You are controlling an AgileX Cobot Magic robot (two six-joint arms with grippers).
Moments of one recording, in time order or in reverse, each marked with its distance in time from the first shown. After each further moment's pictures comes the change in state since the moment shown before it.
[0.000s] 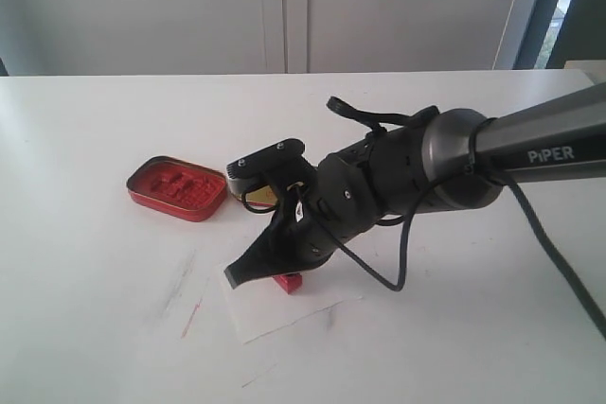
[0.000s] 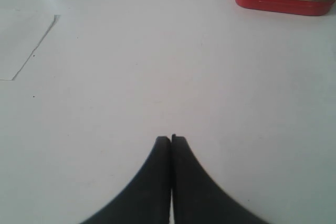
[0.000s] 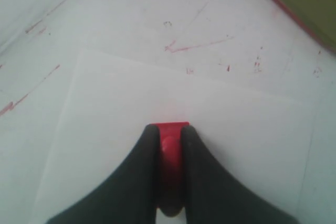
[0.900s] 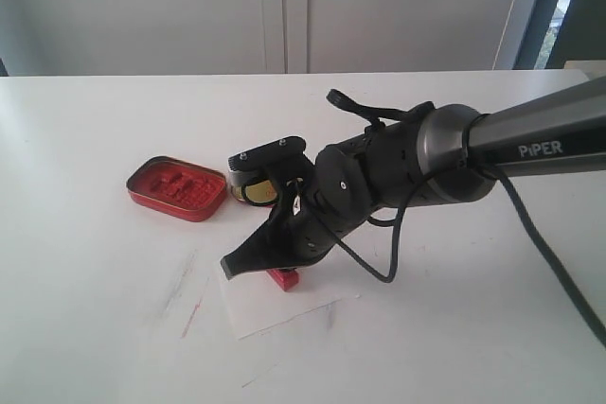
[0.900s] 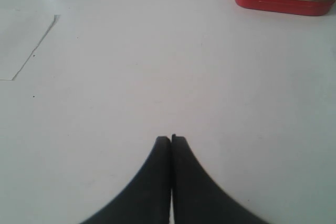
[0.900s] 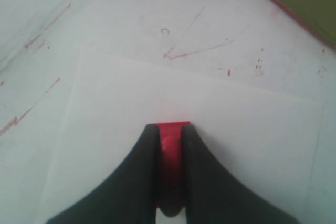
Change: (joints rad) left arm 0.000 0.000 0.000 0.000 0.000 0.000; right arm -0.002 0.044 -0.022 0.060 0.037 0.000
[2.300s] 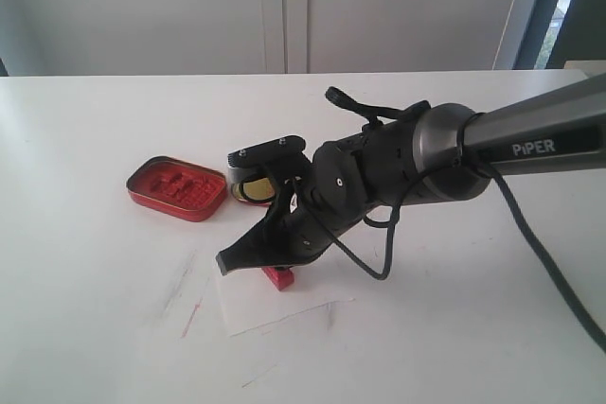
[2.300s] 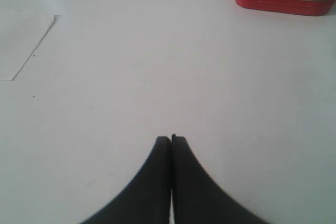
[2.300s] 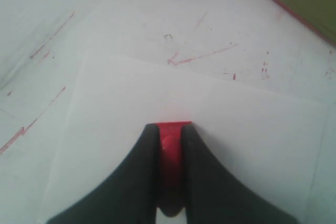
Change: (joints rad) left arm 0.000 0.000 0.000 0.000 0.000 0.000; right arm 0.000 0.015 -0.012 0.031 0.002 0.007
